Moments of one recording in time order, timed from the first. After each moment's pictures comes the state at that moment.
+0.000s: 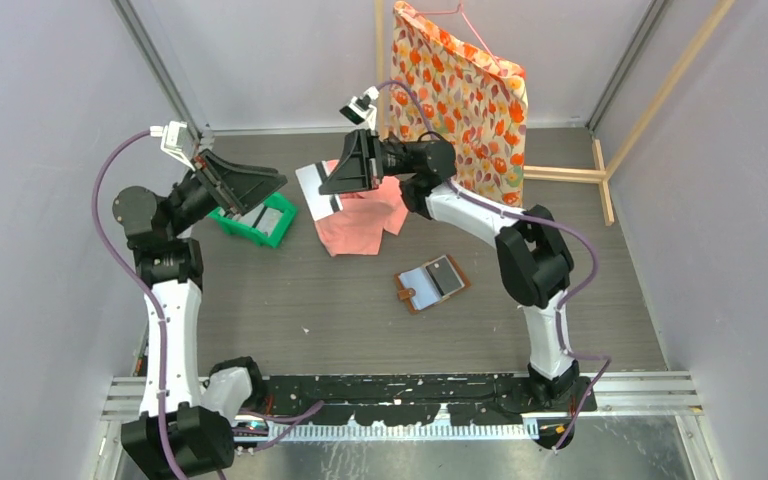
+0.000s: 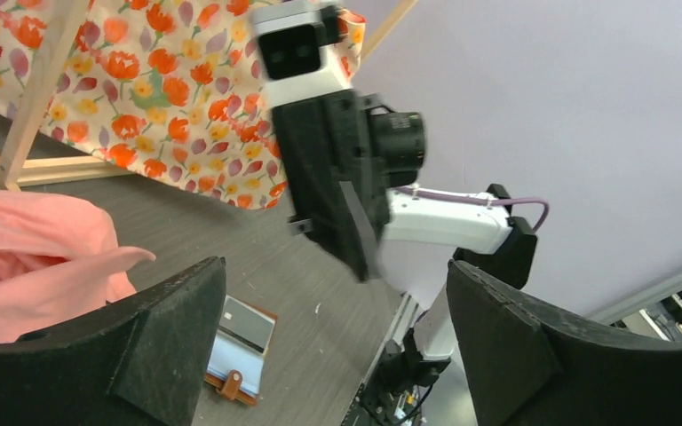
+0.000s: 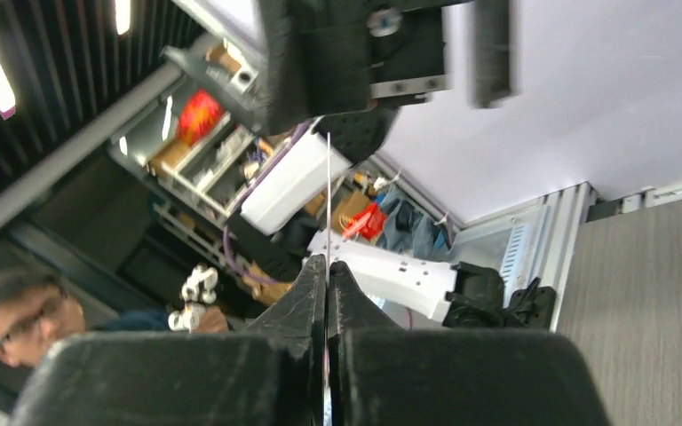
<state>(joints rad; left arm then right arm) 0.24 0.97 0.95 0.41 1.13 -1.08 0.67 2.11 1.64 1.30 -1.11 1.71</state>
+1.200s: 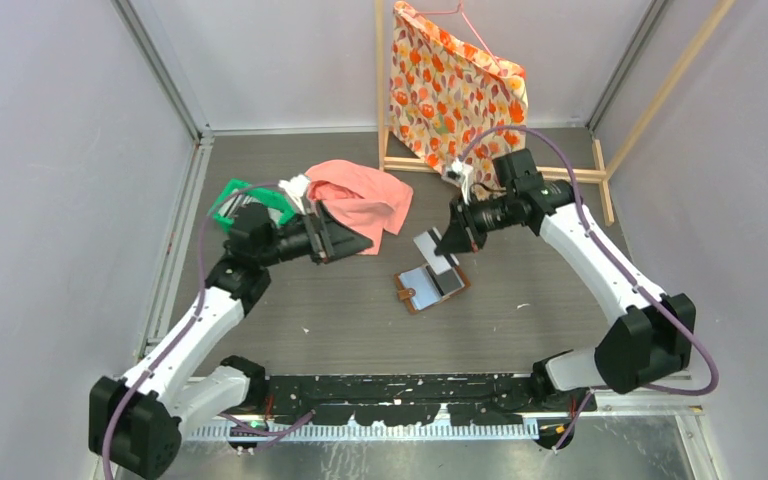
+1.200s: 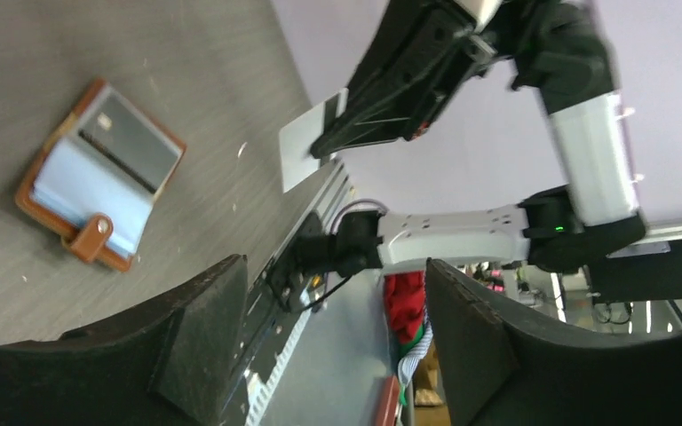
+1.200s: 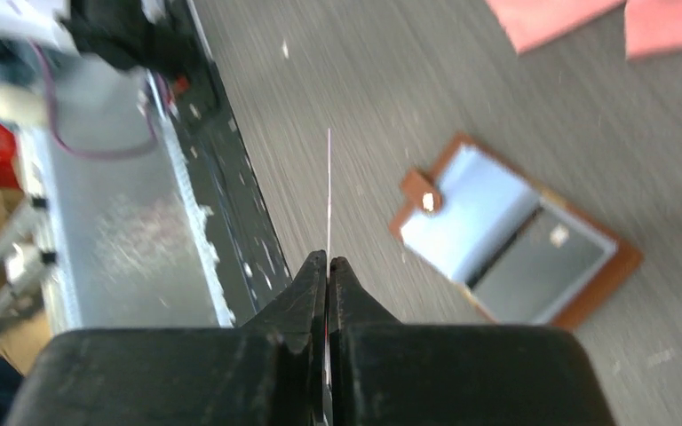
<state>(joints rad) -0.32 0.95 0.70 0.14 0.82 -1.02 0.33 1.41 1.26 -0.76 -0.93 -0.16</state>
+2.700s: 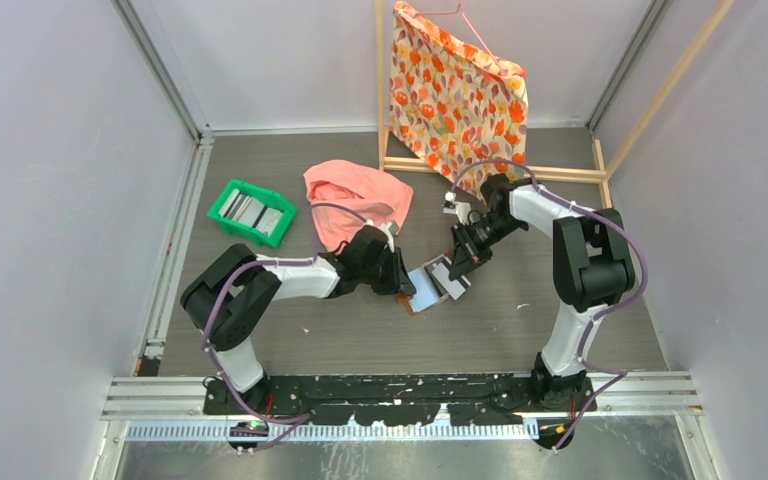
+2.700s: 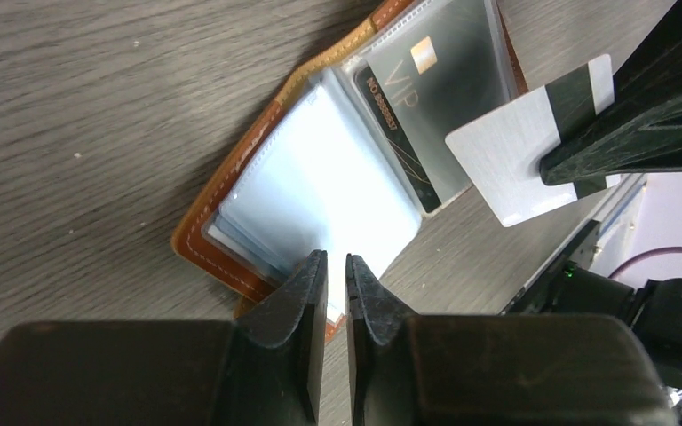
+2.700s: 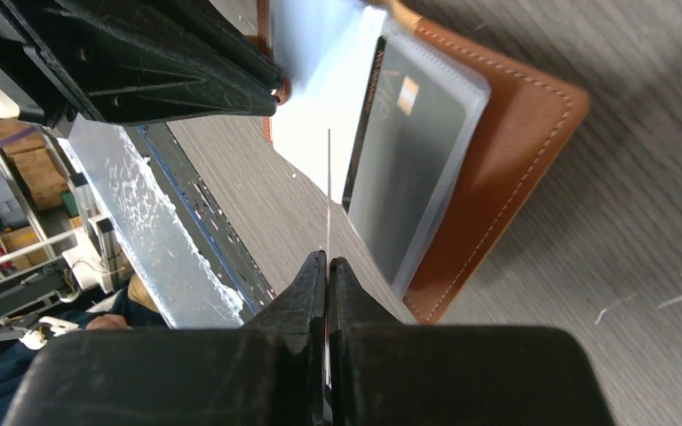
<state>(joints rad) -0.79 1.72 0.82 0.18 0.27 -0.83 0.21 1.84 1.22 -0.96 -0.80 -0.36</state>
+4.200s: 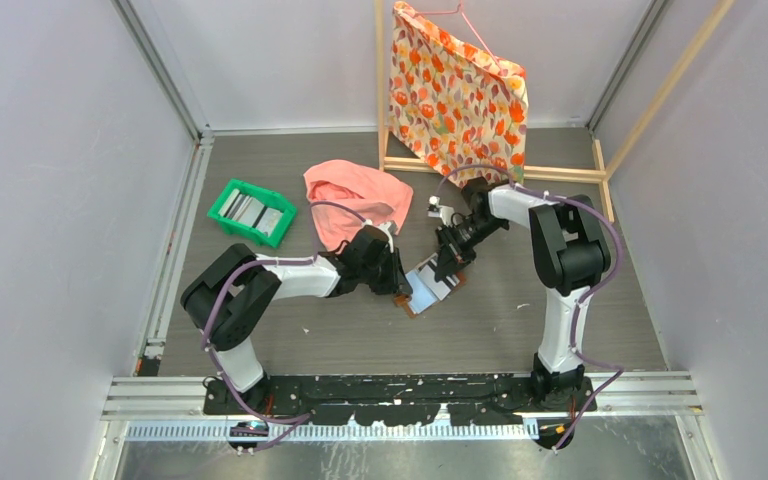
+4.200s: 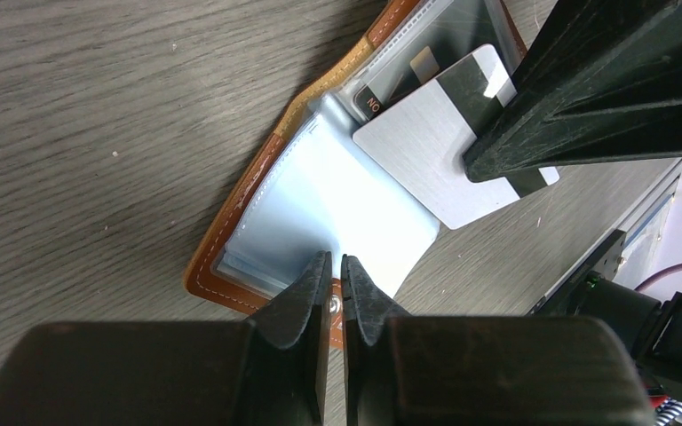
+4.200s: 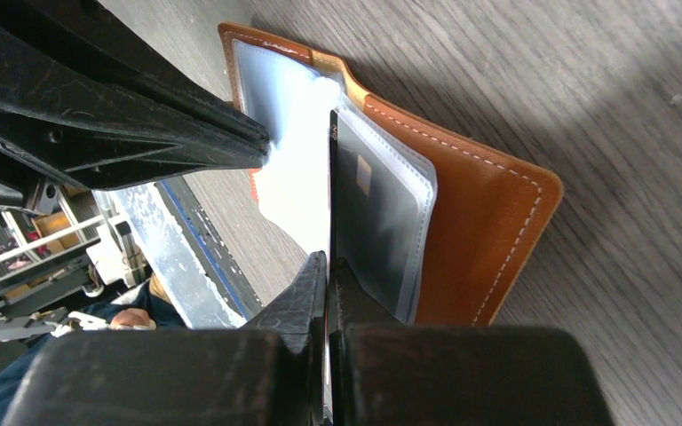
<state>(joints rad) -0.79 1.73 0.83 0.13 0.23 -0.81 0.29 2.02 1.30 -0.89 -0.83 -0.28</state>
